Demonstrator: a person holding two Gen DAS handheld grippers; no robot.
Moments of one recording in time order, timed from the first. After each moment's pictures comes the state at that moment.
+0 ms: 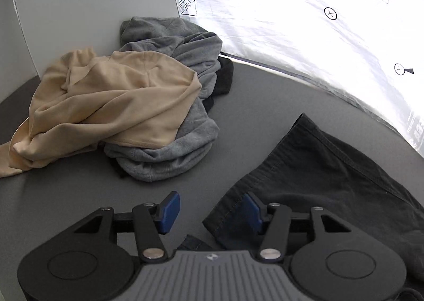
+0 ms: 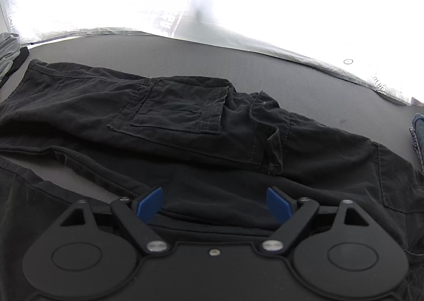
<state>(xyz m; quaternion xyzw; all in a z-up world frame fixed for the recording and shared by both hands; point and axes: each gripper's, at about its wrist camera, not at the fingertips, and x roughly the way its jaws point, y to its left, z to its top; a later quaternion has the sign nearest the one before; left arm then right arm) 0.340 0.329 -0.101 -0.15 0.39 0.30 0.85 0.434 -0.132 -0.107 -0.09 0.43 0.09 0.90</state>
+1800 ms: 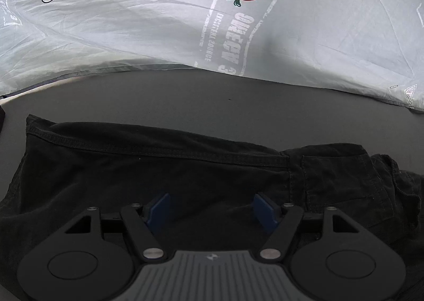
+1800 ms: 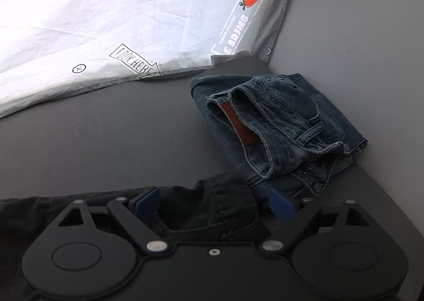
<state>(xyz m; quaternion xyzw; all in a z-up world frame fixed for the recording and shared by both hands) 0.507 0.099 -0.147 -0.03 0.46 0.01 0.89 0.500 -0.445 -0.138 -0.01 0.39 -0.27 0.88</state>
